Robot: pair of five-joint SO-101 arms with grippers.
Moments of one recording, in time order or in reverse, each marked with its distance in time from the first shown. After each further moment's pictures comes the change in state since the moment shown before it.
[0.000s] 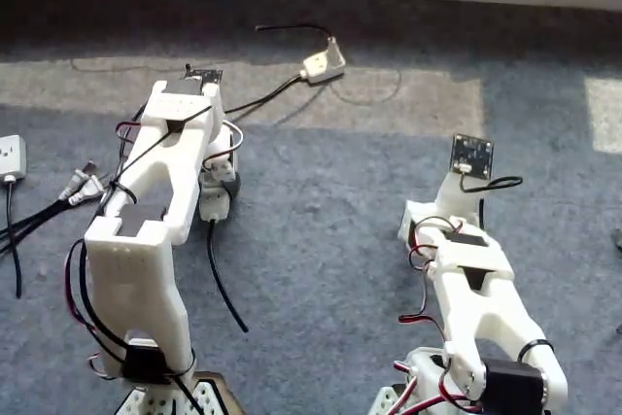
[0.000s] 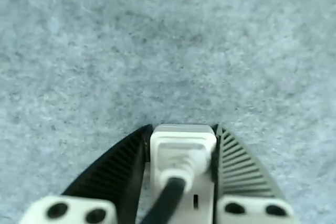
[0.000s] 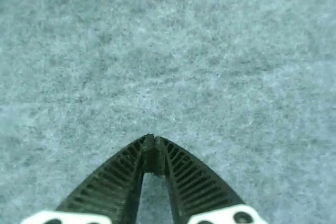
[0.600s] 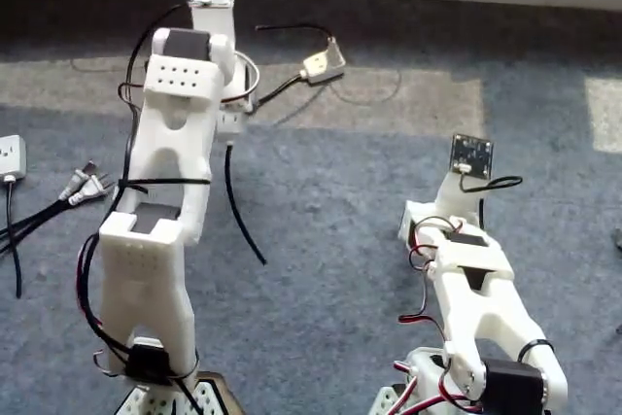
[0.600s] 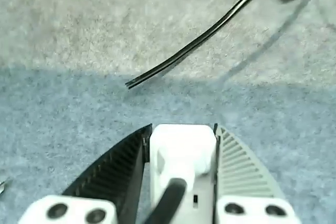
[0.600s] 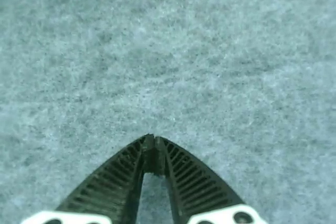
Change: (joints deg) left arm 4.8 1.5 -31.6 4.7 0.4; right arm 0.0 0.0 0.0 0.0 0.4
